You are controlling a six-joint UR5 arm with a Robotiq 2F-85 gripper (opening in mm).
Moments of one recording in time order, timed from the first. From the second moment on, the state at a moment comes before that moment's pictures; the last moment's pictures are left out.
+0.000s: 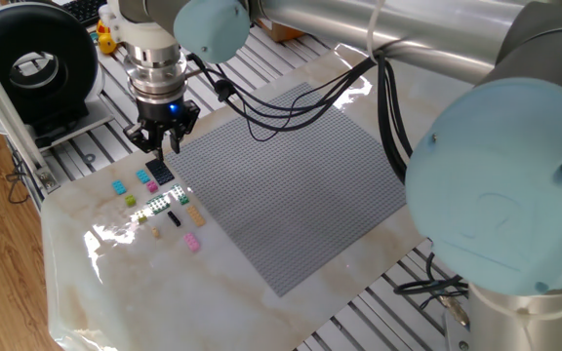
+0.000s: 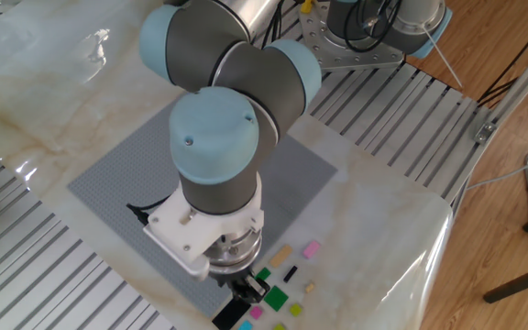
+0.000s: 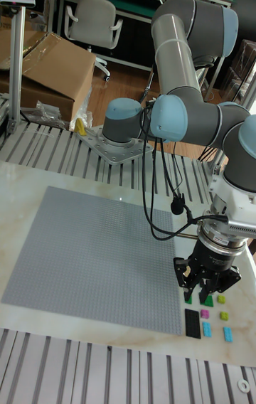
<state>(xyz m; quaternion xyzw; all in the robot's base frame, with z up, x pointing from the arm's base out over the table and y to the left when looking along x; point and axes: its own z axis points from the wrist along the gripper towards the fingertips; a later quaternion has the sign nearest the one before) 0.668 0.195 0.058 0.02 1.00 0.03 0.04</state>
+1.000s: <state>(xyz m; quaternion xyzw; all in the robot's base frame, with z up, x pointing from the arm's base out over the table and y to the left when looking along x) 0.668 0.189 0.056 0.01 1.00 0.02 0.04</state>
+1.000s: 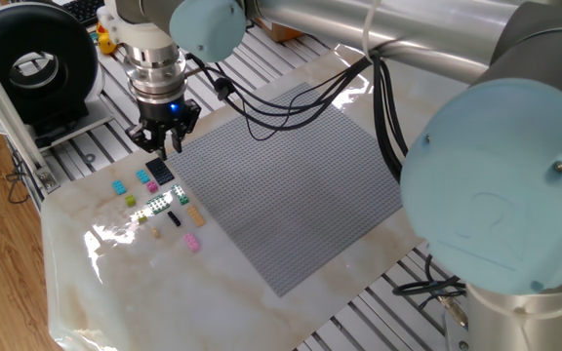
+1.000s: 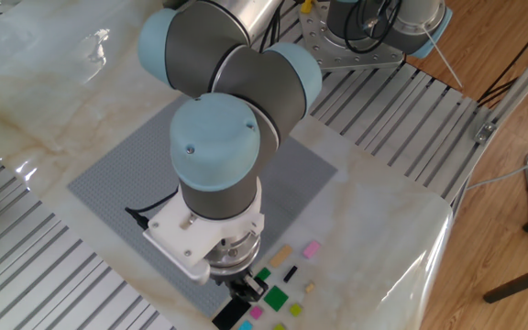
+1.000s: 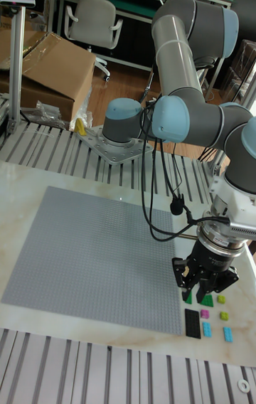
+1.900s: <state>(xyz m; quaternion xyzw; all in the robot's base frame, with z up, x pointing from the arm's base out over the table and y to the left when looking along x) 0.663 0.181 0.054 0.01 1.00 0.01 0.03</state>
